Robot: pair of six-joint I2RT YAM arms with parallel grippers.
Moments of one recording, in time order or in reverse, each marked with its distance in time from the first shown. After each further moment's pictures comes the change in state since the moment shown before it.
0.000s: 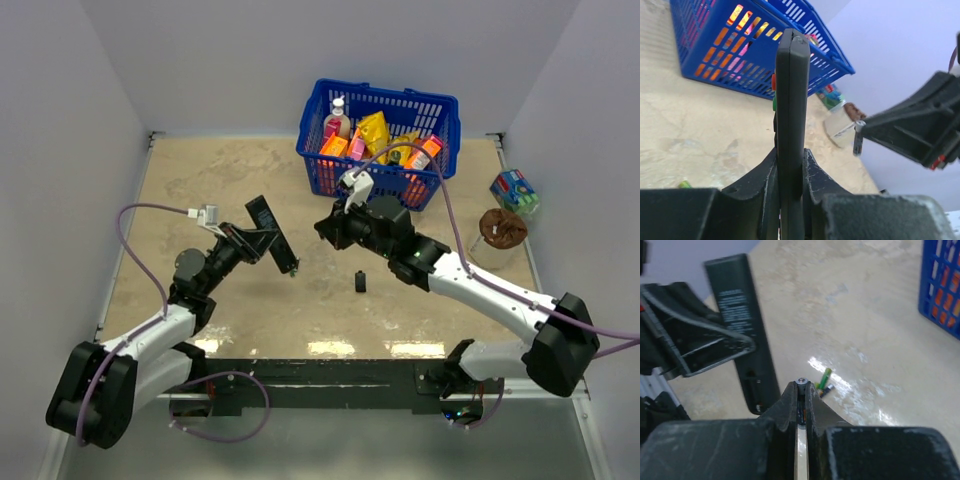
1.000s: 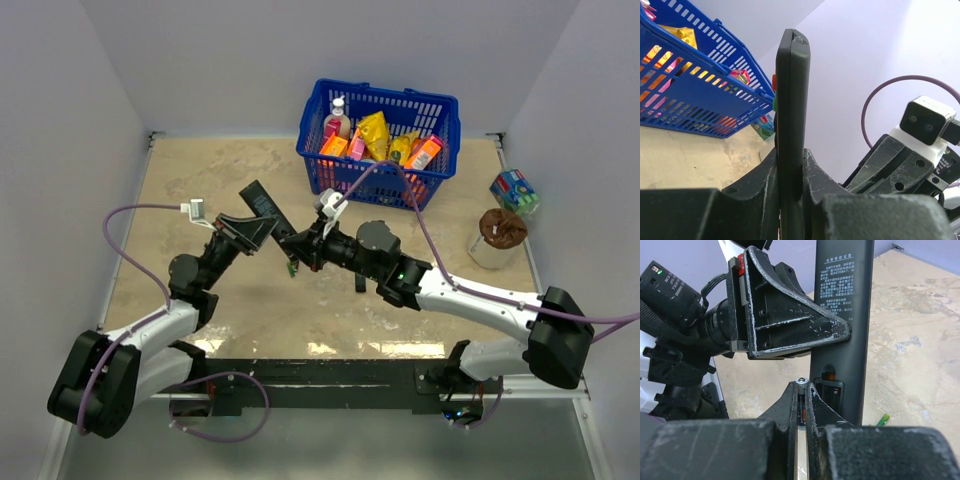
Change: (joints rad) left arm -0.024 0.066 0.028 0.322 0.007 -0.290; right arm 0.187 0.013 -0.092 0.373 -0.089 -0.090
